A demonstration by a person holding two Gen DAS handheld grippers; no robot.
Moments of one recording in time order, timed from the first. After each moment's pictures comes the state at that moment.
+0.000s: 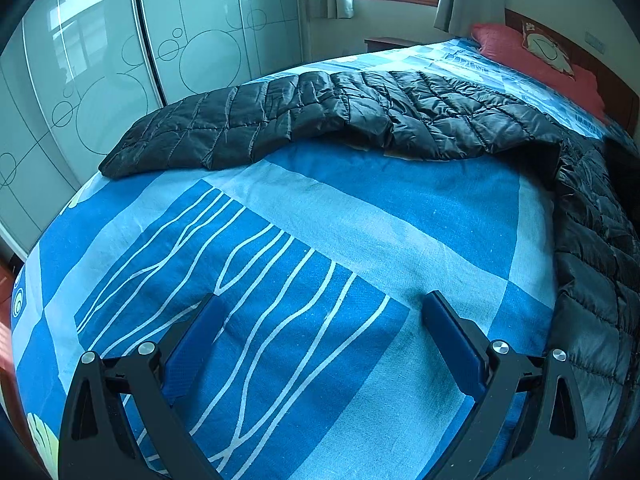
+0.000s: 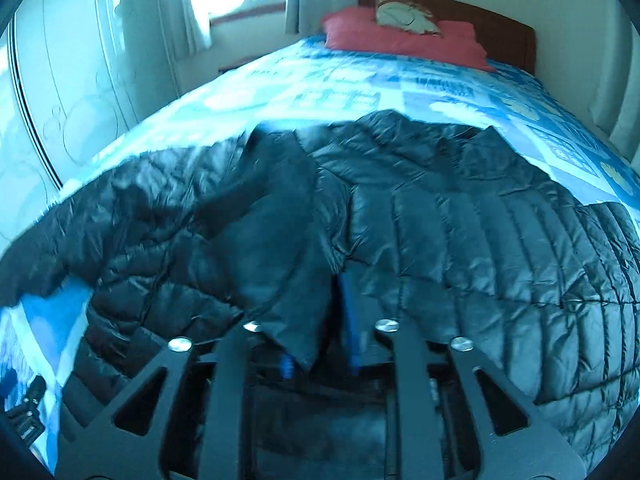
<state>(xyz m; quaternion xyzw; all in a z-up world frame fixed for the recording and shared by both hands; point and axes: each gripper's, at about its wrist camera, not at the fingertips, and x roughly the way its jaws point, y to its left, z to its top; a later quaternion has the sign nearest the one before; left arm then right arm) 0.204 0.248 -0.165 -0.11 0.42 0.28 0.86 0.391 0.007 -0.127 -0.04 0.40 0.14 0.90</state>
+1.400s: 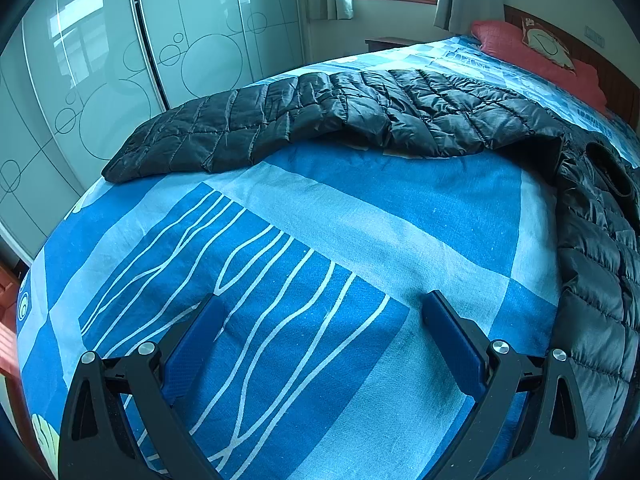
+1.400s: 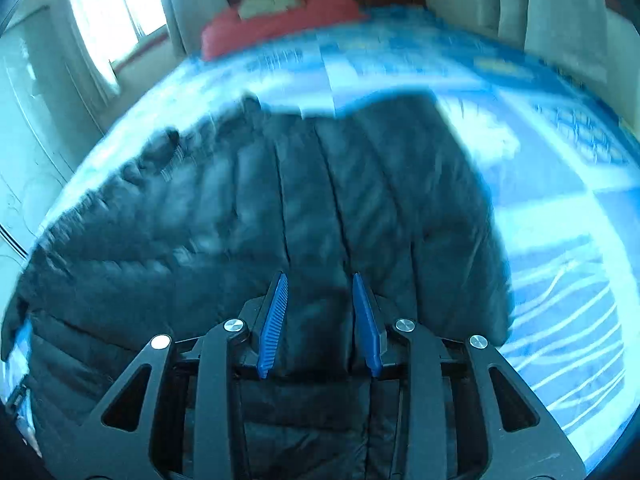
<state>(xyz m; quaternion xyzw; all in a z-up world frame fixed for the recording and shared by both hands) 0.207 0.245 -0.166 -0.10 0.42 0.29 0.85 0.389 -0.286 -0.104 0.10 0.39 0.03 0.91</state>
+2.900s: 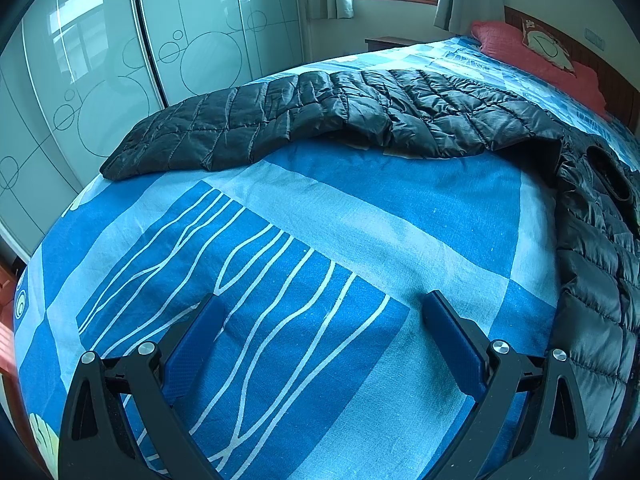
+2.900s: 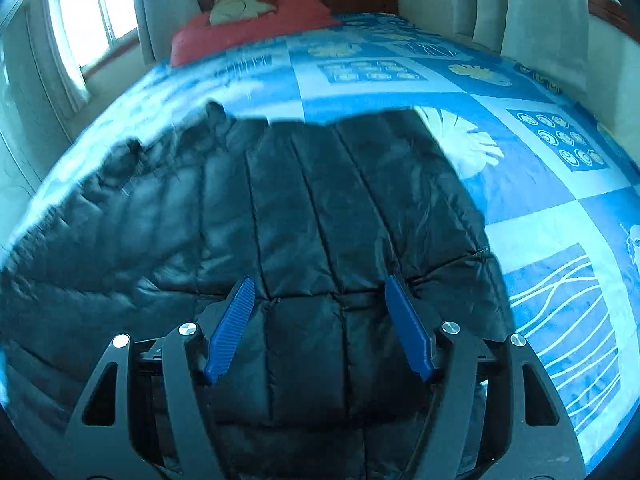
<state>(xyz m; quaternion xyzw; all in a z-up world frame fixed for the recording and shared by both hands) 0.206 0.248 -0.167 -0.11 0.42 0.29 0.85 0.413 -0.264 -0.144 0.04 0.42 -0.04 0.91</state>
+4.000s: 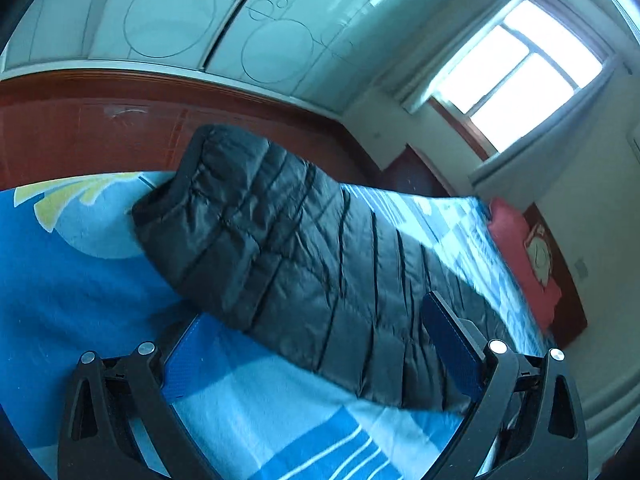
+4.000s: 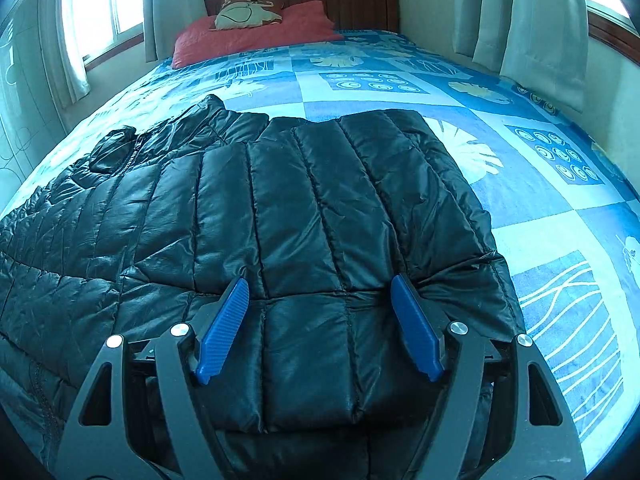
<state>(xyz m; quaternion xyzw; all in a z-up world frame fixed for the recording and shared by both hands) 0.181 0.460 -0.148 -0.42 0.20 0.27 0.84 0.405 -0.262 -0.149 0.04 0.39 -0.04 0.92</state>
